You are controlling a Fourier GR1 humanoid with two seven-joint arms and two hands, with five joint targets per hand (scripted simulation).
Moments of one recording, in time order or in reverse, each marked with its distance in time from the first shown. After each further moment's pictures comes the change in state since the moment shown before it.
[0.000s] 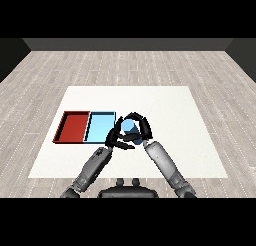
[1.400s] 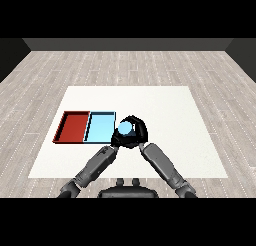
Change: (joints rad) left arm -0.103 0.019 -0.173 0.086 0.272 0.182 -0.085; right arm -0.005 -0.009 0.103 0.050 -0.301 -0.111 -0.182
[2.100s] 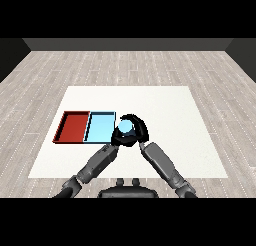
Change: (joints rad) left arm -0.062 -0.011 -0.016 0.141 0.116 0.002 -0.227; right arm -0.002 0.001 -0.016 0.002 -0.042 0.061 0.021
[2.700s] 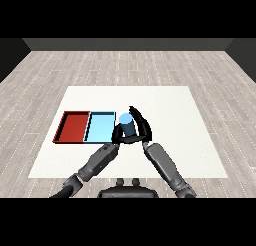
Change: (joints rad) left arm -0.036 -0.004 0.003 0.024 0.018 0.040 -0.027; right arm 0.039 0.004 -0.062 -0.037 0.068 0.065 0.036
